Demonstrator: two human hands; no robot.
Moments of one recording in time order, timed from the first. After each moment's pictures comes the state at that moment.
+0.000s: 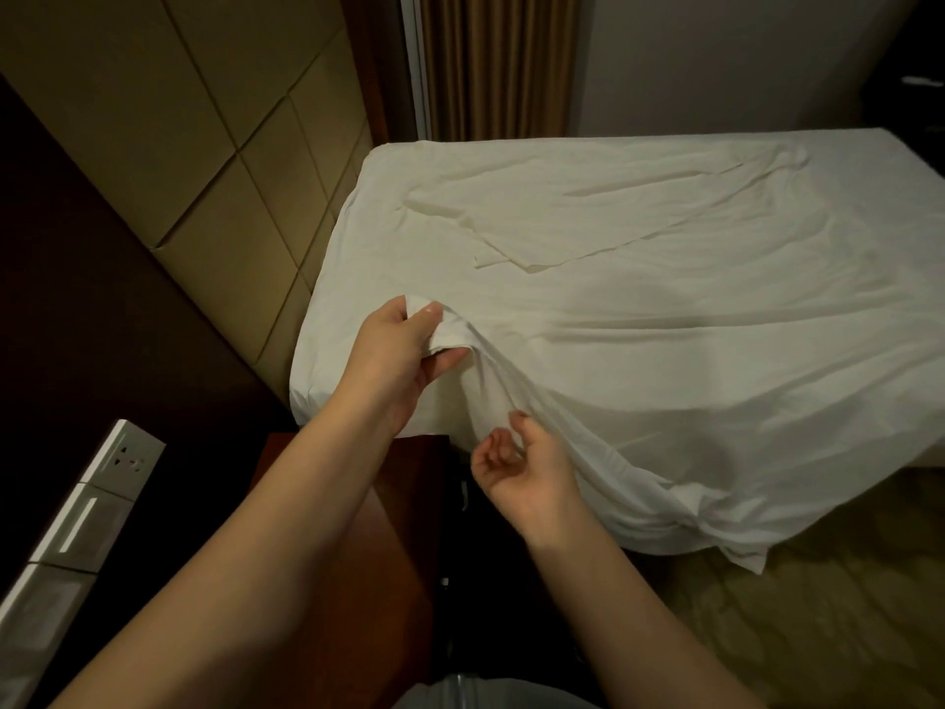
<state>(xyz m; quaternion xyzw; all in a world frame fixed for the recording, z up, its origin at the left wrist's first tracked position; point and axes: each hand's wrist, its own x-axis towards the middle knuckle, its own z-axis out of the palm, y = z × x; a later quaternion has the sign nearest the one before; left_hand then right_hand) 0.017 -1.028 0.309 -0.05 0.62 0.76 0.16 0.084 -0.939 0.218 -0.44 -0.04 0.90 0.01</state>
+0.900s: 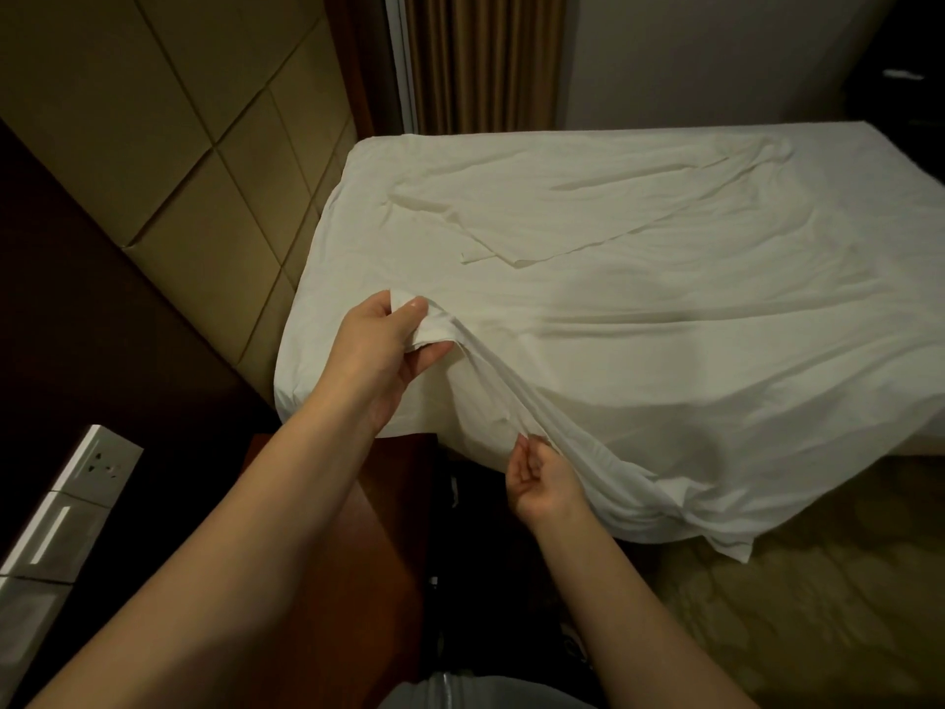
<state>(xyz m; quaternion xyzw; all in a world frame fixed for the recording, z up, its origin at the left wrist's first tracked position) 0.011 -1.022 0.309 -0.06 0.62 0.76 0.16 0.083 -0.908 0.169 -0.48 -0.05 0.87 0.09</state>
